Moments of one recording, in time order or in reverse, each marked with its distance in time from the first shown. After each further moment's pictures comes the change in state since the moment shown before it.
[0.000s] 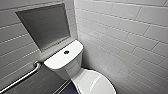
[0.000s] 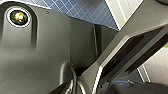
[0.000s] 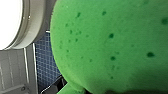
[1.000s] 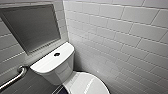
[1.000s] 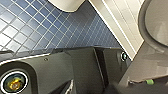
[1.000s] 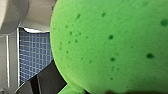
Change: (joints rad) left arm -0.119 -0.067 0.063 -0.002 0.017 -0.041; right arm -0.198 0.176 -0.310 -0.148 0.143 0.001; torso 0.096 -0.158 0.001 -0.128
